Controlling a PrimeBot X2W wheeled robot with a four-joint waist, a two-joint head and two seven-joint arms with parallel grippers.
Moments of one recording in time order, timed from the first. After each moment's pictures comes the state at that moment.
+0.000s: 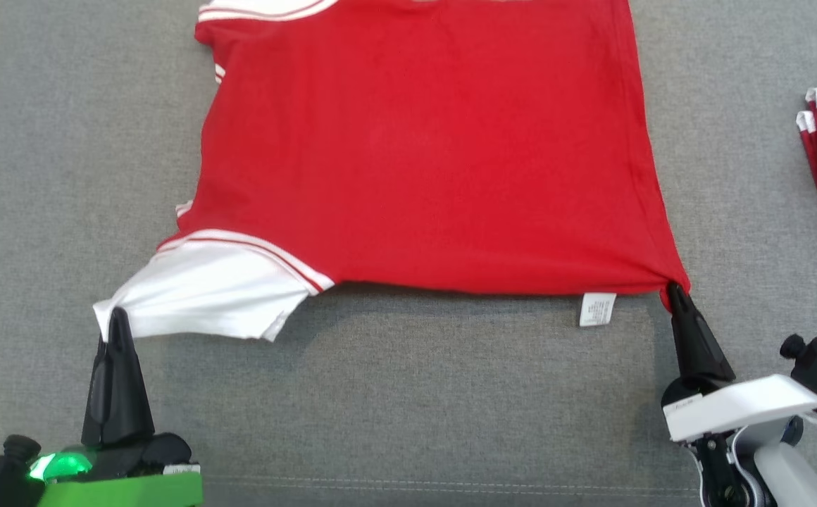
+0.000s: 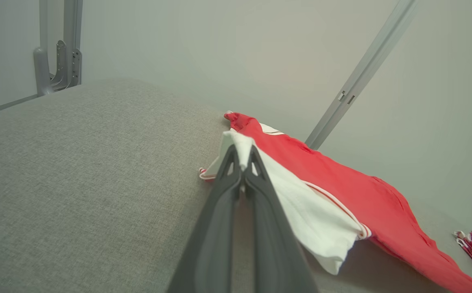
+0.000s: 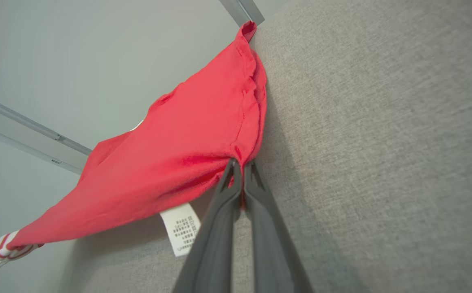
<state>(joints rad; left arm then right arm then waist) 0.08 0.05 0.03 -0.17 -0.55 -0.13 -0.26 -0.11 -0.24 0.20 0.16 0.90 0.13 -0.26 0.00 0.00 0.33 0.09</state>
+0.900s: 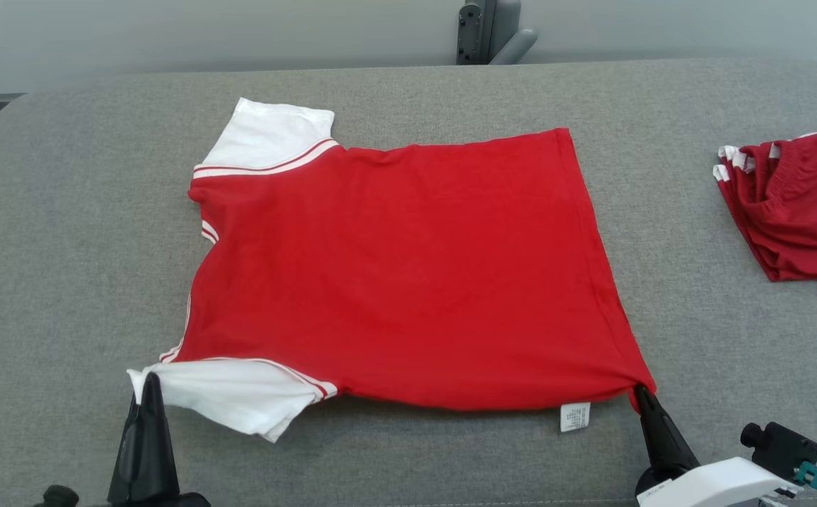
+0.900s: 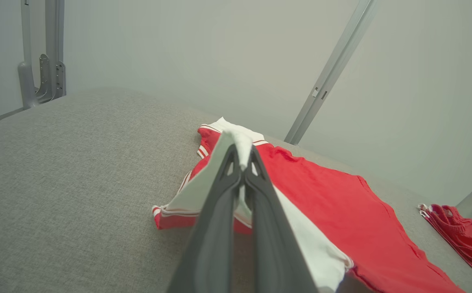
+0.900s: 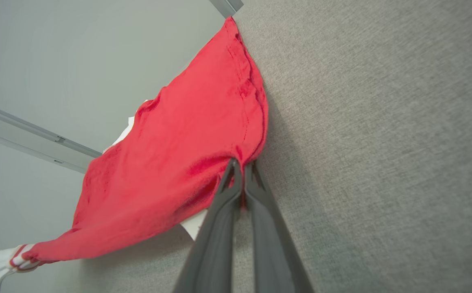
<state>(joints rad) 0.25 0.05 0.00 -0.18 -0.48 -0.12 -0.26 0.08 -0.18 0.23 0.19 0.91 0.13 -0.24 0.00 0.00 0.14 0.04</state>
